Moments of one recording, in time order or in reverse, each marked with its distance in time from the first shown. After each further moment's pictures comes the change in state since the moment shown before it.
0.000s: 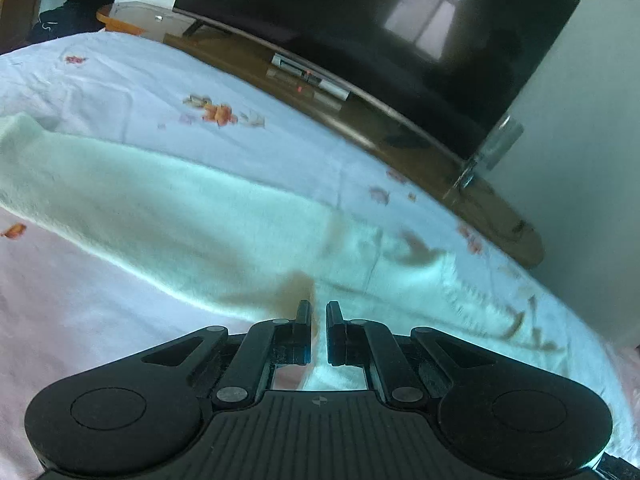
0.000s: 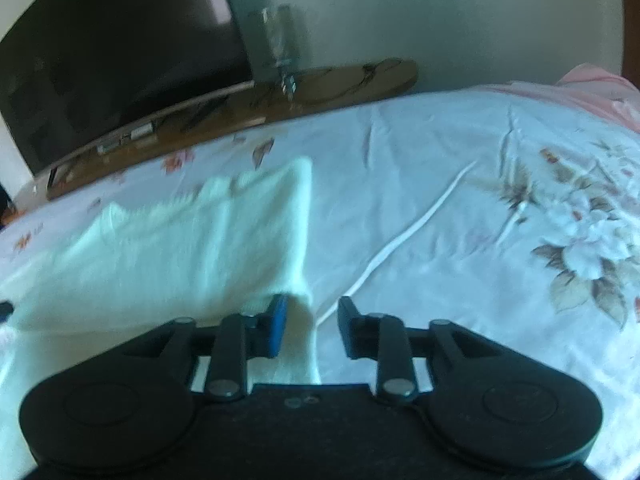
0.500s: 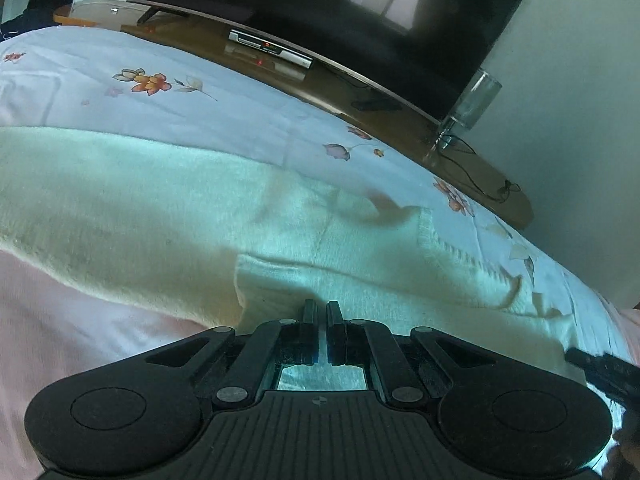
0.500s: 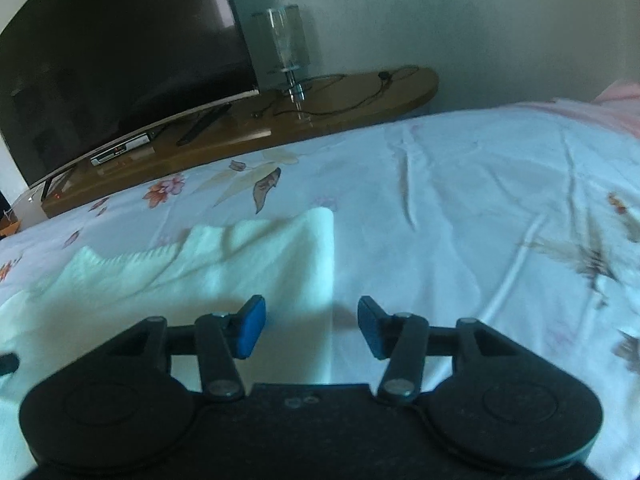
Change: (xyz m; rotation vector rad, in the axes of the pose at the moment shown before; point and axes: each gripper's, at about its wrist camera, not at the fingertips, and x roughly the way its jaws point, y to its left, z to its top) left arm 0.054 -0.035 -0.017 0.100 0.072 -0.035; right arm 0.095 0.016 0.050 0.000 0.002 0.026
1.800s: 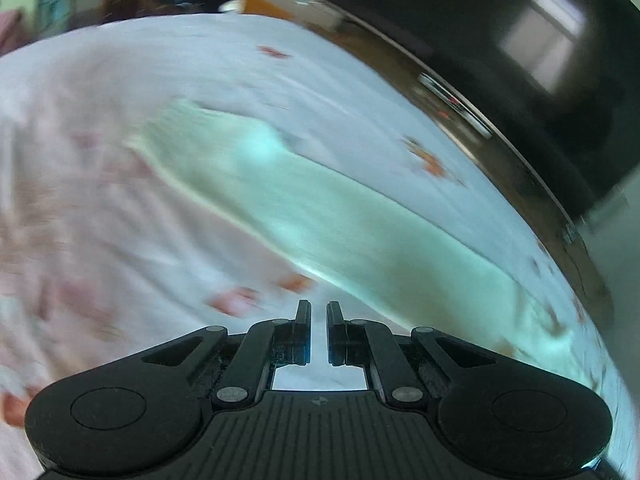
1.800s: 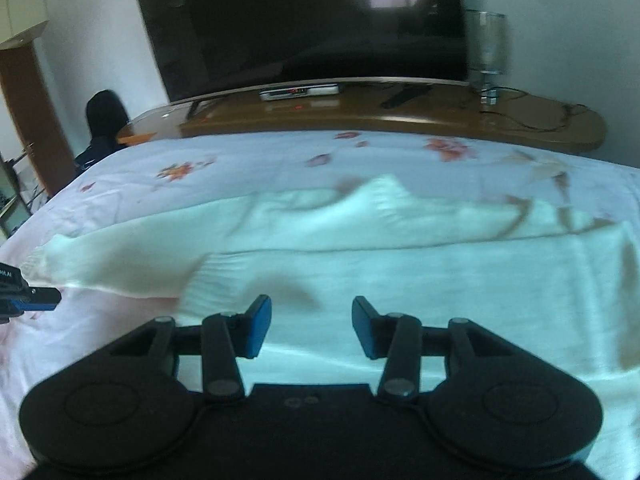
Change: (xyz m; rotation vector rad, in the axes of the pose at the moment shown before) left arm -0.126 0.208 0.027 -0.365 -0.023 0.277; right arm -0.041 0.227 -0.067 -0.311 0.068 0.288
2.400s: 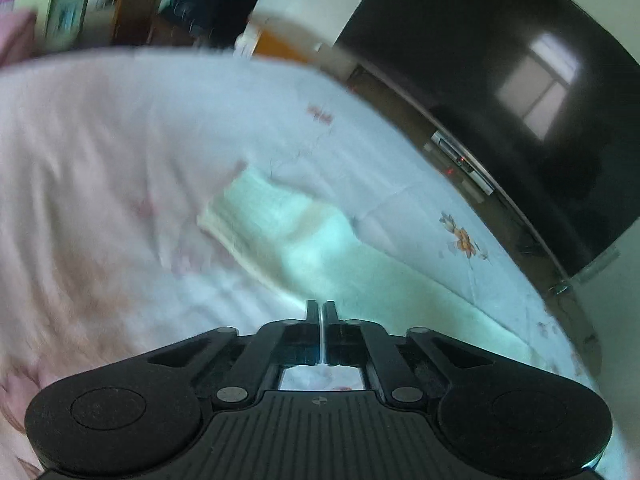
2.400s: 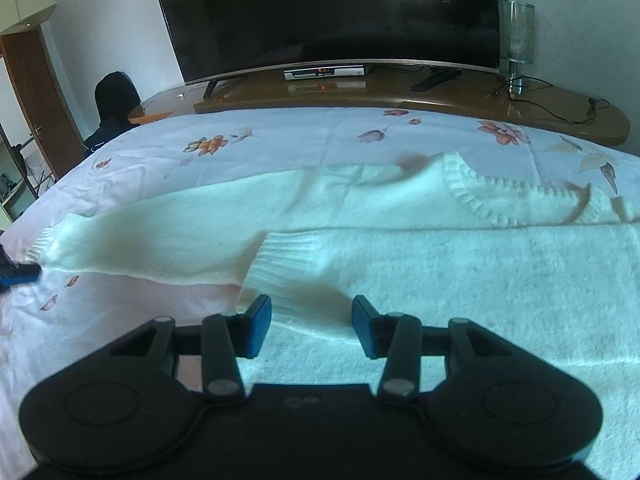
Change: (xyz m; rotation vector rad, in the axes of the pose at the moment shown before) left arm 0.005 0.053 0.028 0.001 -0.144 -0.044; right arm 0.026 0.047 -0.009 -0.016 0.043 0.007
